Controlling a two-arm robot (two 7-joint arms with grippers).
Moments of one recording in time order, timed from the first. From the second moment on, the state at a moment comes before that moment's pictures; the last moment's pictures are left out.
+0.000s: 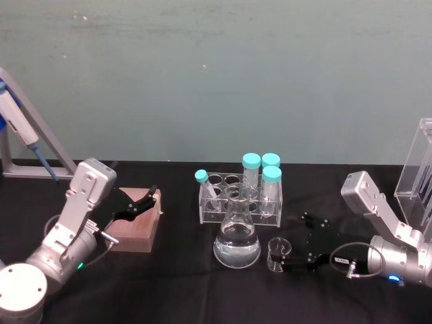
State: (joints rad) left arm -0.20 0.60 0.45 -1.41 -0.25 -0.12 0.03; right arm 0.57 0.38 -0.62 -0.99 0.31 -0.13 0.81
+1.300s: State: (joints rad) left arm -0.20 0.60 0.45 -1.41 -0.25 -0.12 0.03; right arm 0.62 0.35 -0.66 -0.93 0.29 -0.12 0.84
